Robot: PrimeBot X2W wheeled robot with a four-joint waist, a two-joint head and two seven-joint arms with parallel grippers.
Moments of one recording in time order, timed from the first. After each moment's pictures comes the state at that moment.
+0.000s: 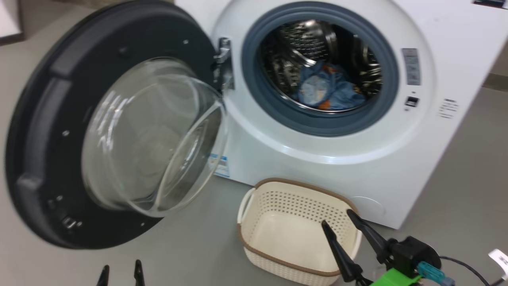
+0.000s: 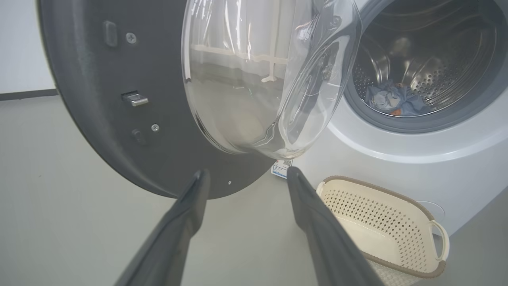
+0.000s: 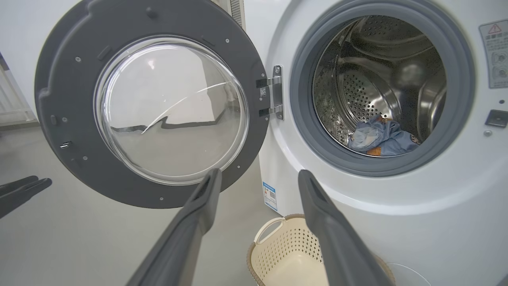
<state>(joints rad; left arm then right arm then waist) 0.16 0.04 -0.08 0.16 -0.21 0.13 -0.26 -0.03 -0.16 0.29 0.16 0.30 0.13 -0.26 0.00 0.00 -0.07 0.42</state>
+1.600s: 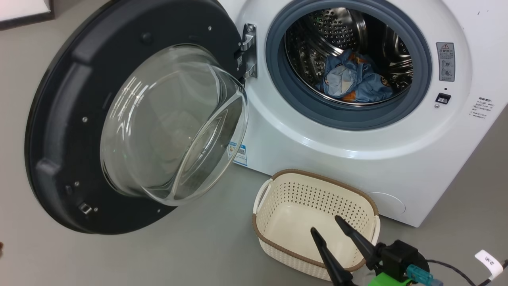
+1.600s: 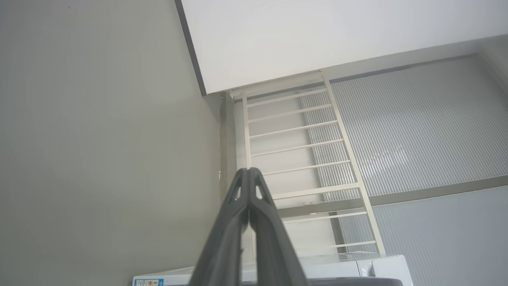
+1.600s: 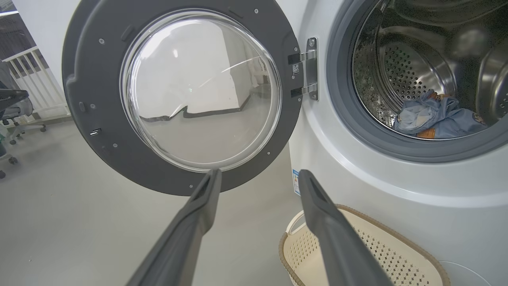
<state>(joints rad) -0.35 0.23 0.43 0.45 -1.46 0.02 -0.07 -0.06 -0.14 0.35 0.20 0.33 0.13 -0.26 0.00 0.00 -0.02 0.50</state>
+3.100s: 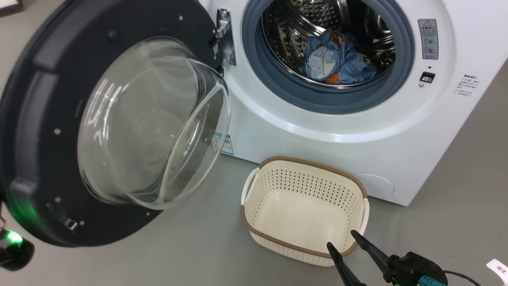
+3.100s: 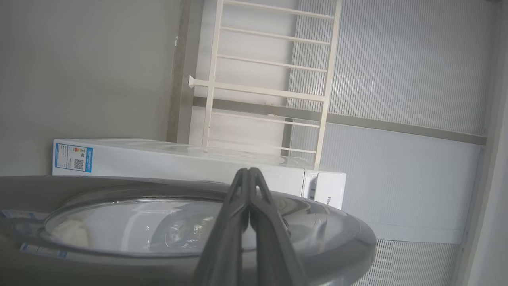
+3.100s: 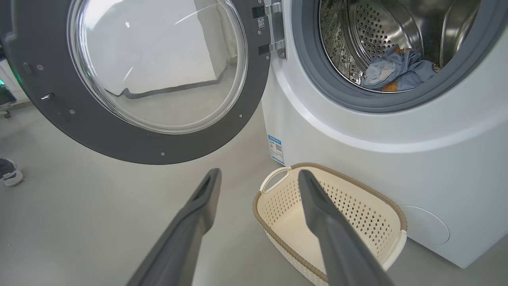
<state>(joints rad) -0.59 0.28 0.46 0.83 -1.72 -0.12 0.52 0.00 -0.22 0.35 0.21 0.33 0.13 -0.26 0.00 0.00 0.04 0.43</state>
